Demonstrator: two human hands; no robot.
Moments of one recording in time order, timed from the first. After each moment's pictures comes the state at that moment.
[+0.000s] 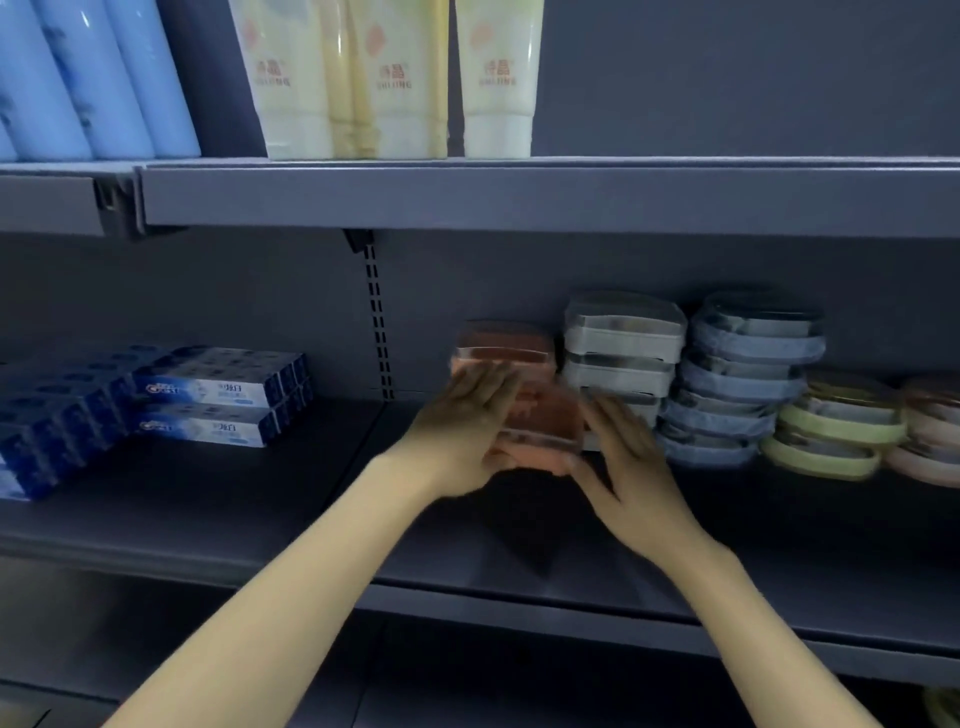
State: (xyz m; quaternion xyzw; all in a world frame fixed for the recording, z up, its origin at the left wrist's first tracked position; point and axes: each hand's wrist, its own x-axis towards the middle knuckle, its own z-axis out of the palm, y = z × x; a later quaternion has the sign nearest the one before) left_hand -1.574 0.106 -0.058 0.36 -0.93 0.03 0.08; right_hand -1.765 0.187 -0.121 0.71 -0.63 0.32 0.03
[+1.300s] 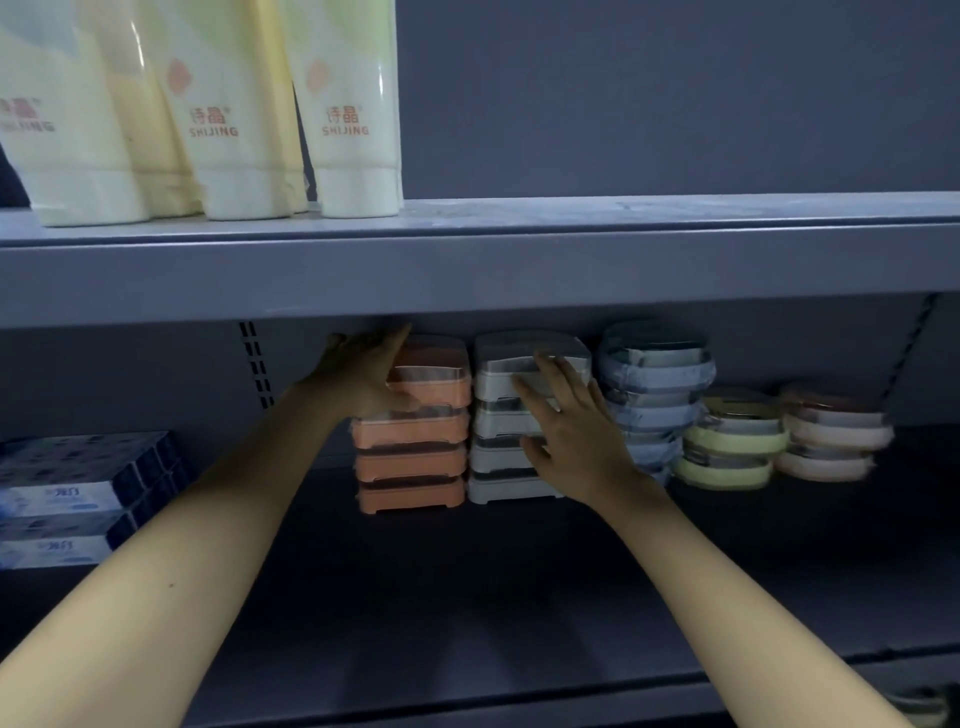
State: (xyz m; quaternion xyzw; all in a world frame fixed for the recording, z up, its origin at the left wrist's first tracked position) left_hand -1.618 -0.015 0.000 0.41 -0.91 0.04 0.08; right_hand -1.820 0.131 -0.072 0.65 -0.72 0.16 0.17
